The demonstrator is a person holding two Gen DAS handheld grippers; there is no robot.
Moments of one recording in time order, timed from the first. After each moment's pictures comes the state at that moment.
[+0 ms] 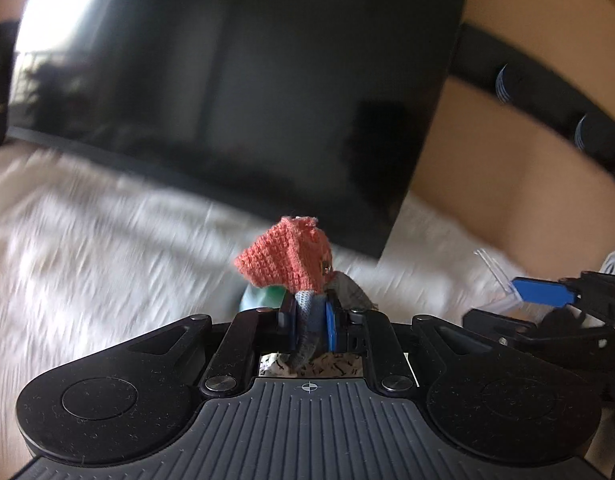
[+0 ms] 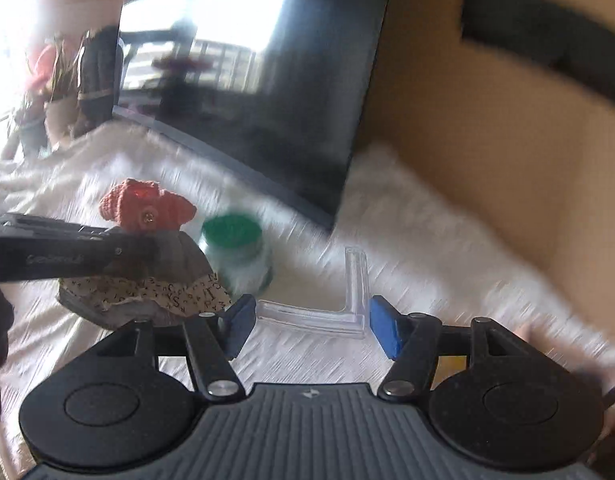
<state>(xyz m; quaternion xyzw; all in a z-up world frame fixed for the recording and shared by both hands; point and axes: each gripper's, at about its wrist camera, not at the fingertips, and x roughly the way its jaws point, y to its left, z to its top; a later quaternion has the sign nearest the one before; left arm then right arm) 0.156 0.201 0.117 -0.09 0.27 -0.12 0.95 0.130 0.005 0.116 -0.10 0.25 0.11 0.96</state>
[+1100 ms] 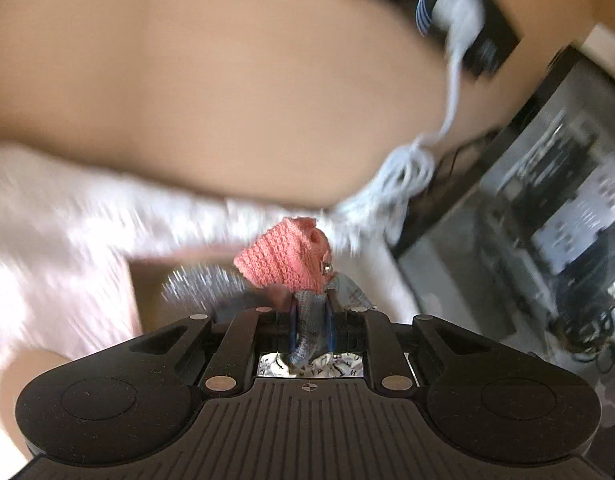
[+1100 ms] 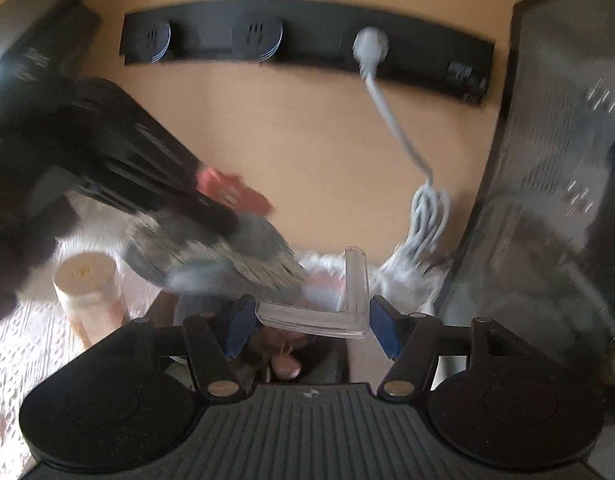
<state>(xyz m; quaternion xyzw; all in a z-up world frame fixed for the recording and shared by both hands) 0.246 -0.118 0.112 -0.06 0.44 -0.44 0.78 0.040 -0.220 0.079 -0.01 0.23 -0.14 0.96</state>
